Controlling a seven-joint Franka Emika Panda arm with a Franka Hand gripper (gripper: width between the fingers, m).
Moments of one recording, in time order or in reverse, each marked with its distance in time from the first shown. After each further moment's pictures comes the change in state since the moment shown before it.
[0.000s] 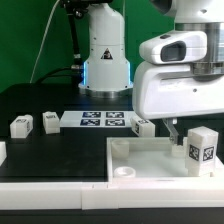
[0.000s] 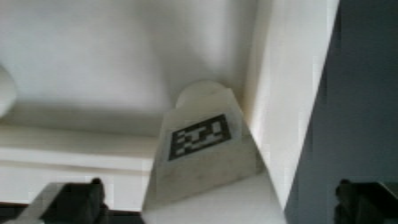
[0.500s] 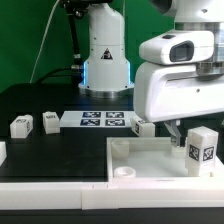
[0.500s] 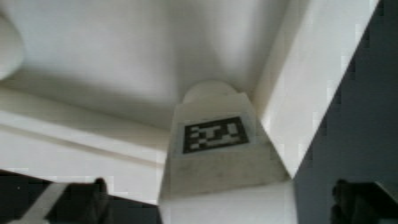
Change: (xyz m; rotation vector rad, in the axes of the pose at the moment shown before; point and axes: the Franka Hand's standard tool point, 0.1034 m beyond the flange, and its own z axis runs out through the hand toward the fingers) arm 0.000 0.002 0.000 -0.006 -0.001 -0.112
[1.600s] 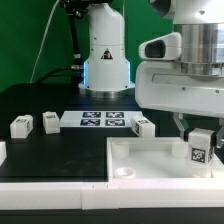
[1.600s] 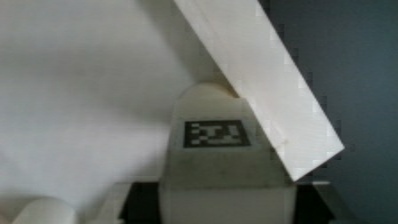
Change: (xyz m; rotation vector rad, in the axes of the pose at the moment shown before) arm 0.001 -0.001 0.002 0.007 0.030 0.999
